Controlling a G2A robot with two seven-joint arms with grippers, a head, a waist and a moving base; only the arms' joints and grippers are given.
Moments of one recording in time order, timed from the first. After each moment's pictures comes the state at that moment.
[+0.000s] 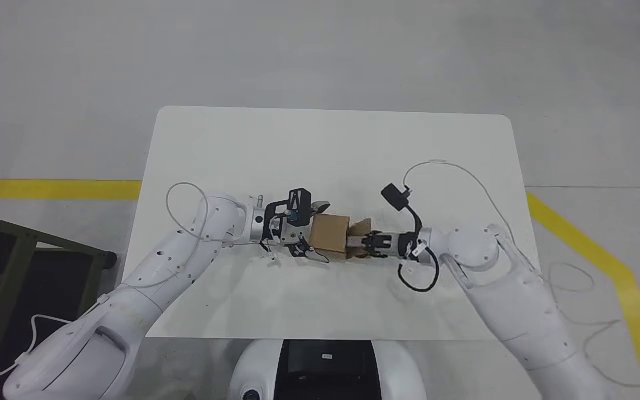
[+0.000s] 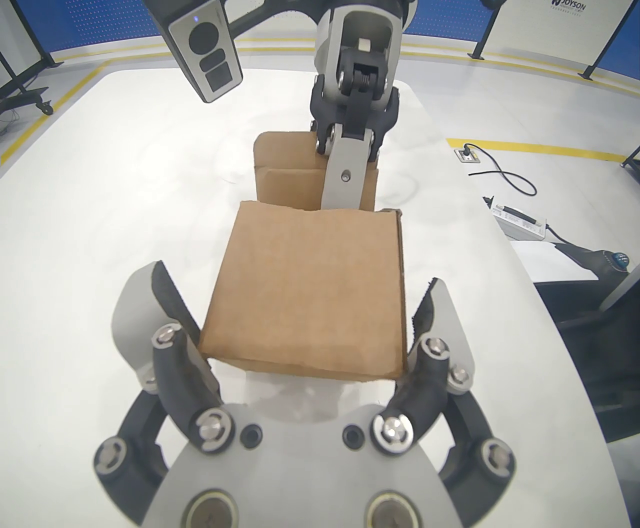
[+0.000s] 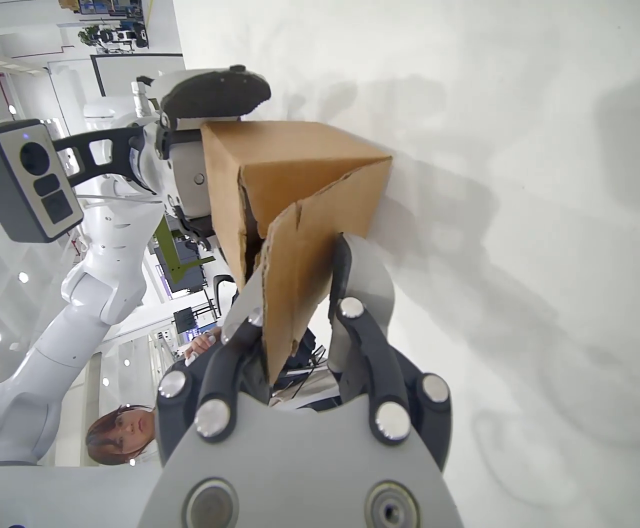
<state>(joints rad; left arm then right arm) 0.66 -1.11 -0.64 -1.05 1.48 -1.01 0.49 -1.02 -1.09 1.06 -1.54 0.01 0.11 0.99</state>
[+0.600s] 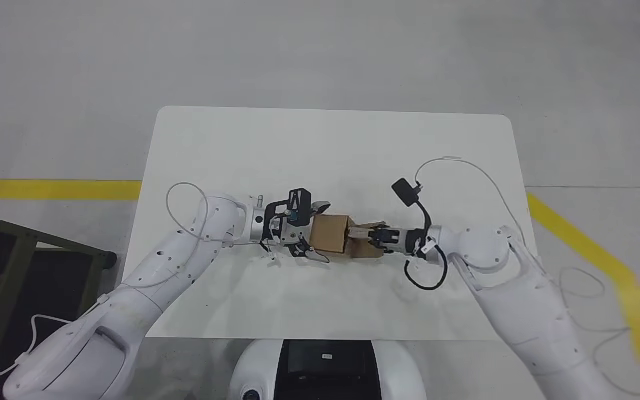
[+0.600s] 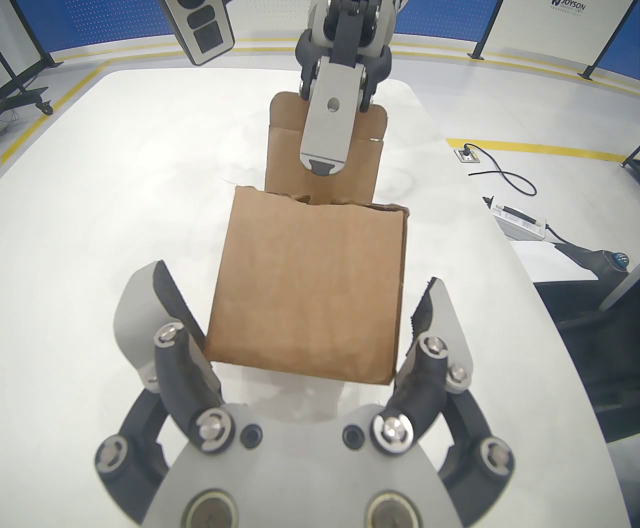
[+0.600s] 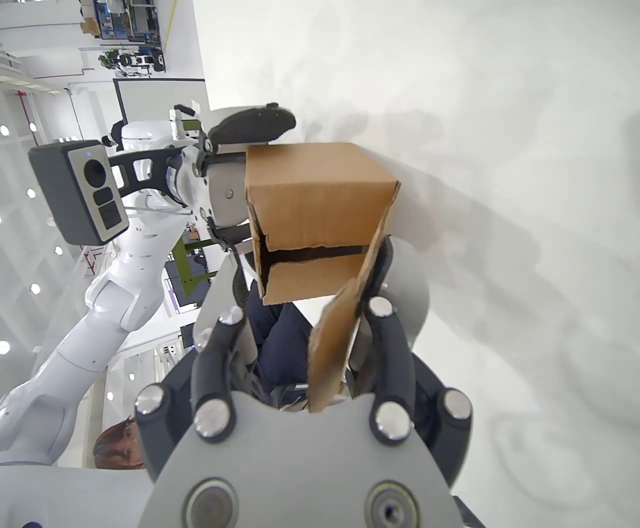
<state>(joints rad) 0.66 -1.11 -0.64 -1.05 1.48 -1.01 0.49 -1.06 -1.07 1.12 -1.59 0.03 0.13 0.96</state>
